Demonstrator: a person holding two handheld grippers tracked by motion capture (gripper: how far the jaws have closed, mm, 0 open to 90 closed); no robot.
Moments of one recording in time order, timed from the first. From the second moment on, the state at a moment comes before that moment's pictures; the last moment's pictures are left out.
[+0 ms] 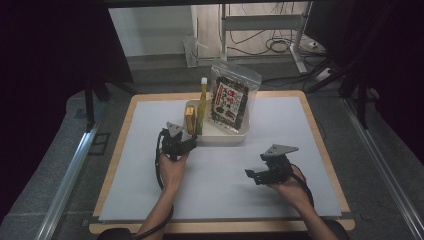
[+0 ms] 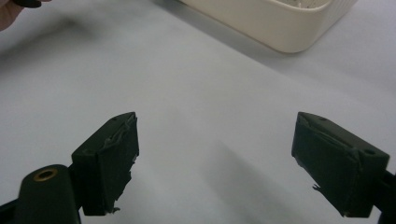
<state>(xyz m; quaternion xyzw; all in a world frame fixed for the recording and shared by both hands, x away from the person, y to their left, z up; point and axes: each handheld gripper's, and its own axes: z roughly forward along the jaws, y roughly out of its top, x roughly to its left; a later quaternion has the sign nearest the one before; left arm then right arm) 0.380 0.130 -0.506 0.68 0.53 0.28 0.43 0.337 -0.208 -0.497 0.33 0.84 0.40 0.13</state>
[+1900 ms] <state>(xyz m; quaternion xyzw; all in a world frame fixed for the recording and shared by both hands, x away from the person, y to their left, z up) 0.338 0.135 -0.482 0.79 0.42 0.16 0.42 0.334 -0.215 -0.492 0.33 0.84 0.41 0.15</state>
